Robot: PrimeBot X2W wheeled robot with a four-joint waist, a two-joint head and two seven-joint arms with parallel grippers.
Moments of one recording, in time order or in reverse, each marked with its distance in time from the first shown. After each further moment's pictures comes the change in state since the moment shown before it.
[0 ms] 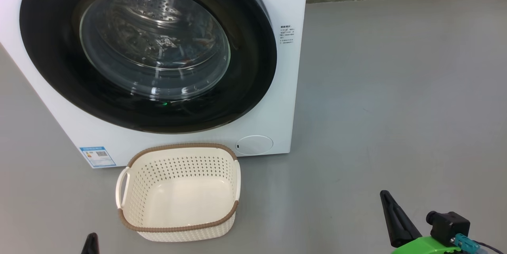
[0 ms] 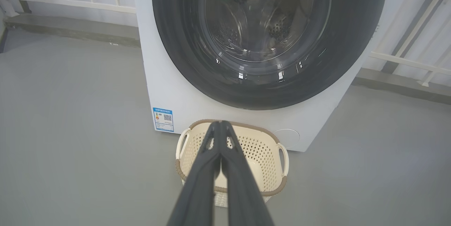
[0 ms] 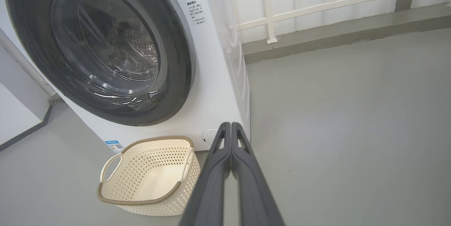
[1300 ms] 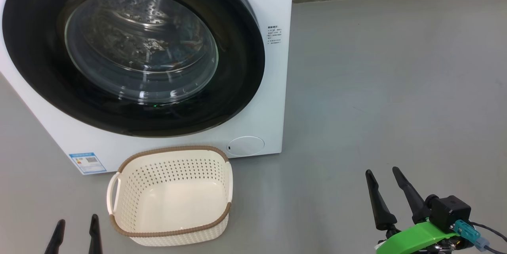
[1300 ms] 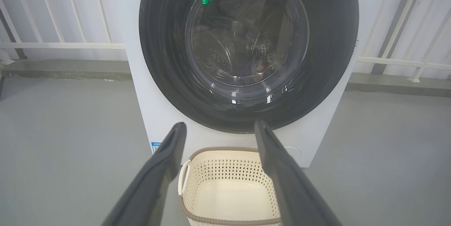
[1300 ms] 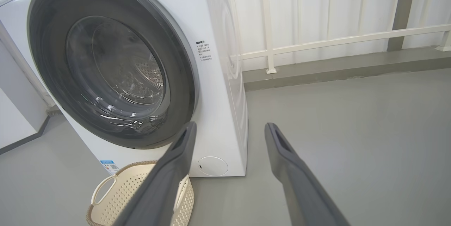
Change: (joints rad) left arm -0.011 0.049 0.011 -0.075 0.035 -0.003 -0.020; right arm -0.038 -0.006 0.016 -0.078 -0.032 0.000 -0.012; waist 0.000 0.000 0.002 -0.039
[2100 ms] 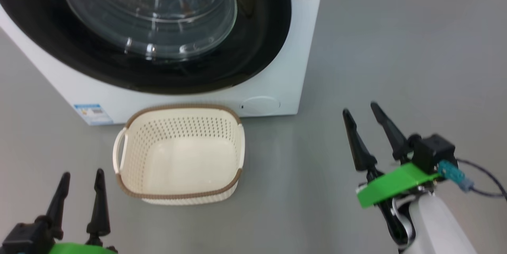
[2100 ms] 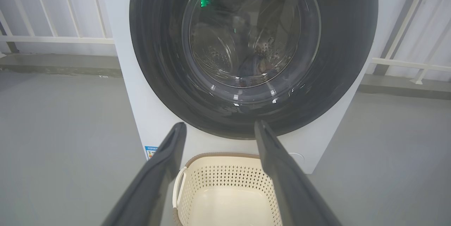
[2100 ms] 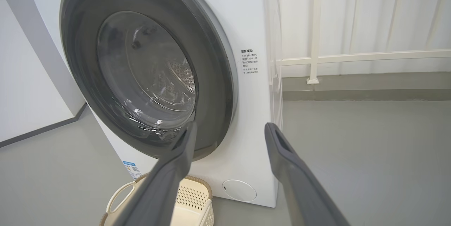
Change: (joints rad) left arm -0.160 0.031 -0.067 -0.008 -0.048 -0.011 0.000; right arm -0.269 -0.018 0.093 0.047 0.001 0.000 0.000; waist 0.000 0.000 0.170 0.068
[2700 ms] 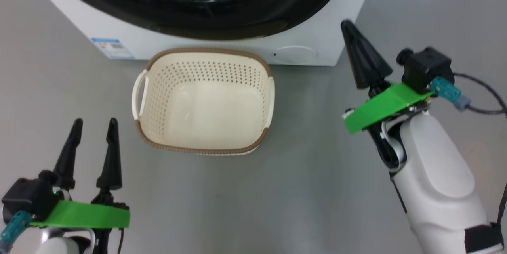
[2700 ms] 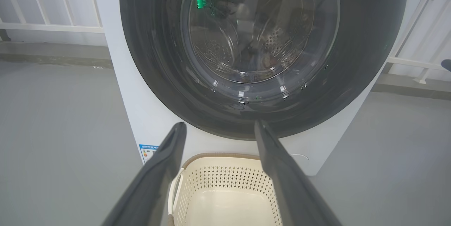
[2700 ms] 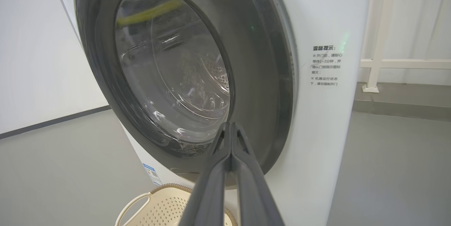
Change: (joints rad) left arm -0.177 0.016 -0.098 -0.031 -0.067 0.000 0.000; right arm -0.385 -0.024 0.082 0.146 -0.002 0.000 0.000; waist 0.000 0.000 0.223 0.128
